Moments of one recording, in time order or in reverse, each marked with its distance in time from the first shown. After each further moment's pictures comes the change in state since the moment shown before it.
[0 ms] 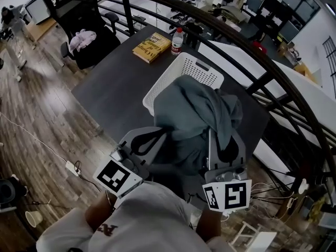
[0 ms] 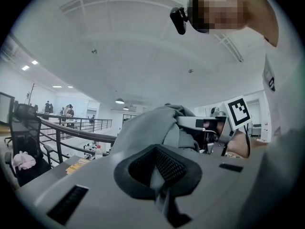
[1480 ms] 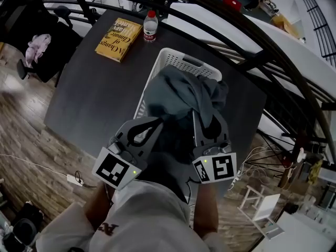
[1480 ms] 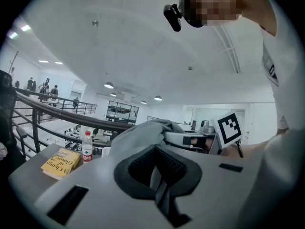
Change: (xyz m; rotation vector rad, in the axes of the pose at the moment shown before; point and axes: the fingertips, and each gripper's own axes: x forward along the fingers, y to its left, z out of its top) left arm 0.124 0.150 -0.060 -0.096 0.123 -0.216; right arm 0.172 -0.055 -0.147 0.089 0.177 -0.147
